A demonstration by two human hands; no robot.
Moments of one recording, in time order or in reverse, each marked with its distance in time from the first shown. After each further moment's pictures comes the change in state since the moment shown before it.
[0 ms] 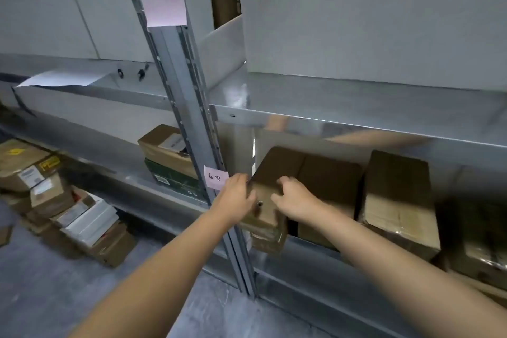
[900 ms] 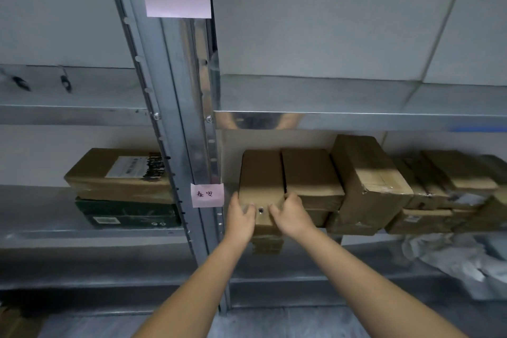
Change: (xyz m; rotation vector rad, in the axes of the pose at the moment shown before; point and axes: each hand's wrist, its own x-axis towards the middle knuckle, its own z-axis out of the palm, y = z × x) left_hand 0.010 -0.046 0.036 -0.767 -0.206 -0.066; right_hand -0.014 -0.045 0.078 0.215 0.430 0.555
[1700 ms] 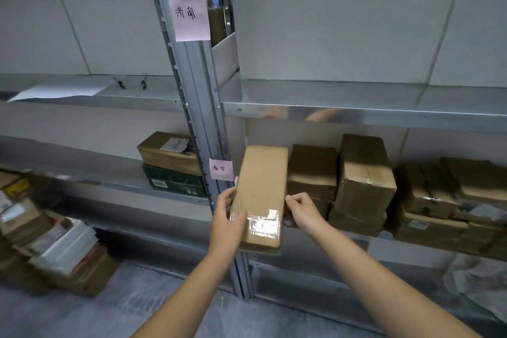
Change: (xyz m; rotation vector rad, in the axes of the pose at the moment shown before) left_hand -0.170 0.026 0.012 -0.141 0.349 0.082; right_hand -0.057 0.066 -0.061 0.572 -0.288 -0.044
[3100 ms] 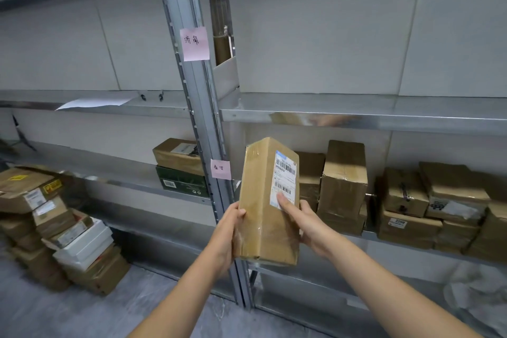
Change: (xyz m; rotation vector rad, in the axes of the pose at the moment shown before) left_hand -0.083 0.015 0.016 -0.422 -0.238 -0.217; right_hand -0.082 0.018 -0.067 0.166 -0.335 -0.006
